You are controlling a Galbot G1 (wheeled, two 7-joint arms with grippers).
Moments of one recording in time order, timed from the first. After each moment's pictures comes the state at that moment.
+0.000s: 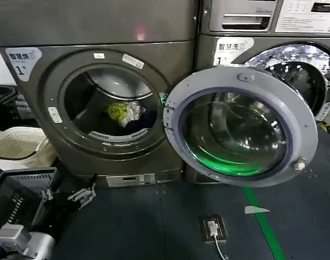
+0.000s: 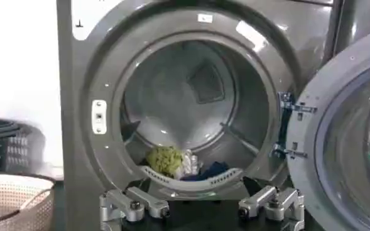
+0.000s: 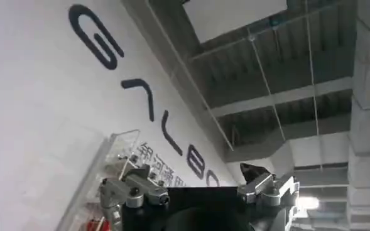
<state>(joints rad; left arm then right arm) 1.54 -1.49 -0.79 -2.53 -0.24 0.64 0.16 -1.72 0.89 2.29 1.88 0.74 -0.03 -0.10</state>
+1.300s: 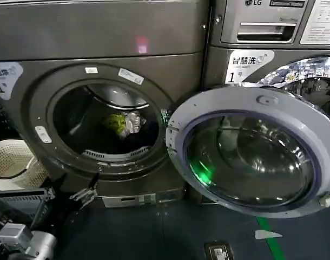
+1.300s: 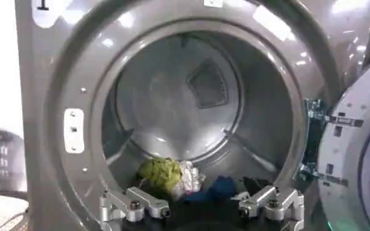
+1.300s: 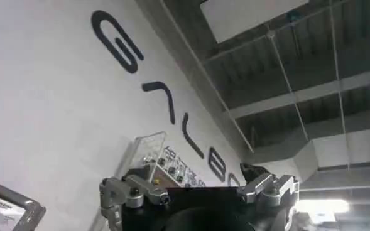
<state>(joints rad) 1.53 -1.49 -0.79 -2.53 -0.24 0.64 0.17 -1.71 0.93 2.25 1.94 0.77 -0.01 -0.12</state>
